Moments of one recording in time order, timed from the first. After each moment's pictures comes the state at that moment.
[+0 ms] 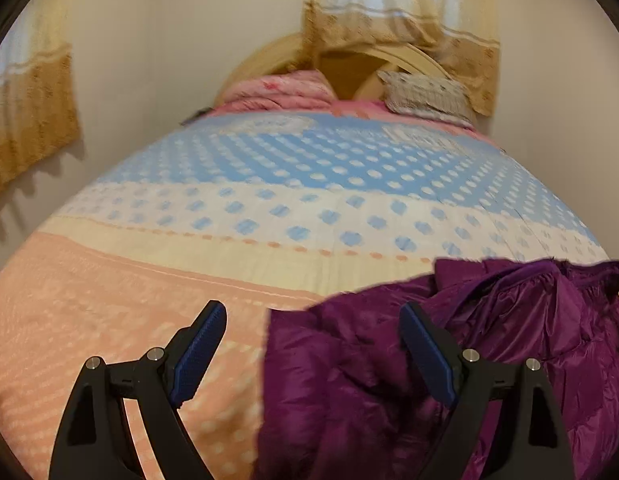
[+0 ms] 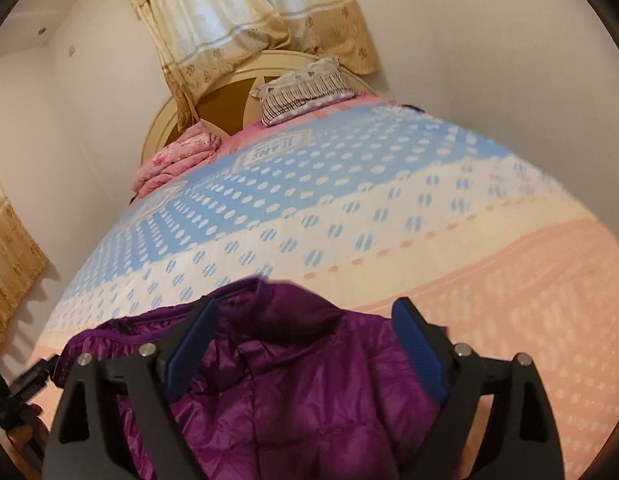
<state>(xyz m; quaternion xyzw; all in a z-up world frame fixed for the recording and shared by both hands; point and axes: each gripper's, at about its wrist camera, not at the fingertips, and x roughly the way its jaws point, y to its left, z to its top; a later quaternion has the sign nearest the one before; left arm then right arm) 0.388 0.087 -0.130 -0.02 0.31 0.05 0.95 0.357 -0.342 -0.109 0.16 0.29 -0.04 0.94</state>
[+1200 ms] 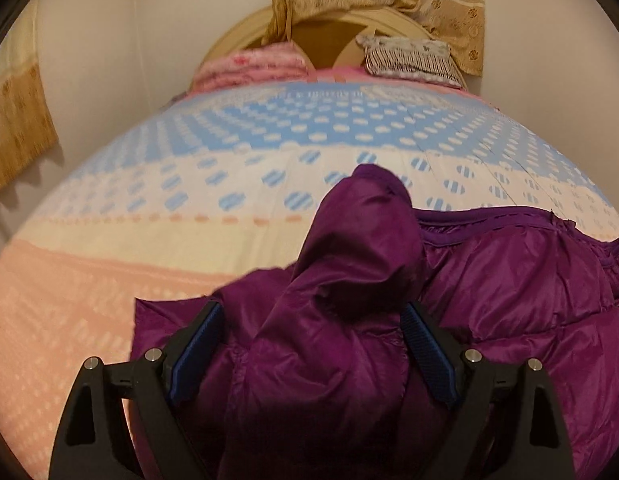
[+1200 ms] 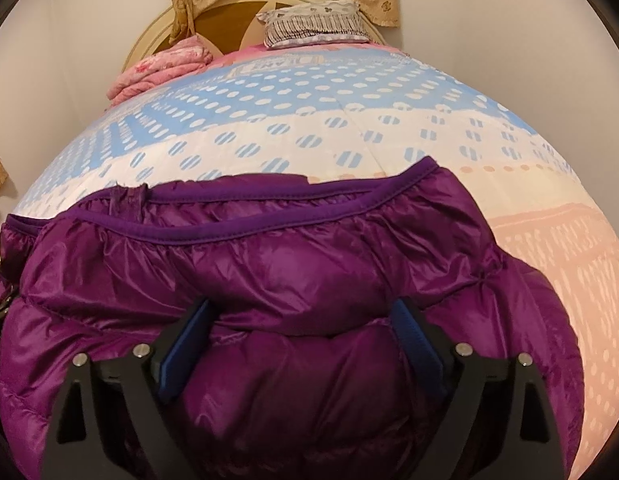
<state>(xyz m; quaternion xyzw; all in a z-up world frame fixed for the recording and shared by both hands) 0.455 0.032 -0.200 0.00 0.38 0.01 0.93 0.430 -0.254 -0.200 0.07 0.41 -0.06 0.91</state>
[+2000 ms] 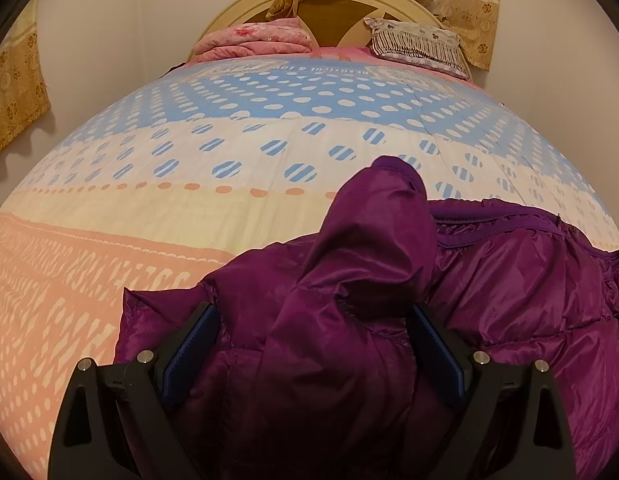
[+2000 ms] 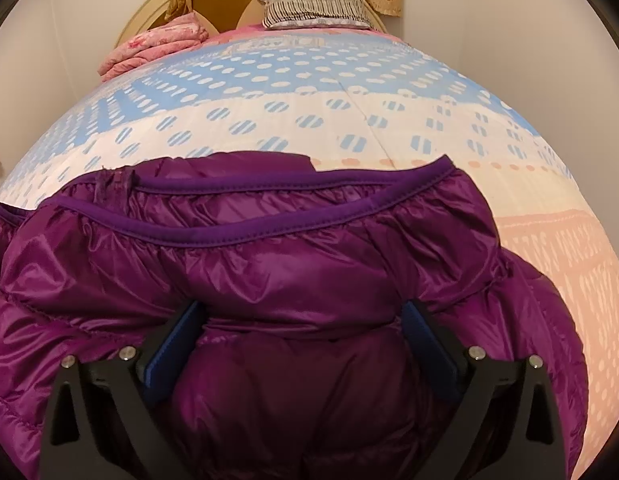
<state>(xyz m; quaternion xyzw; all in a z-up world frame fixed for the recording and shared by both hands) 0.464 0.039 -0.214 -0.03 0.41 0.01 0.91 0.445 -0.250 -0.210 0.04 0.44 -0.08 0.89</state>
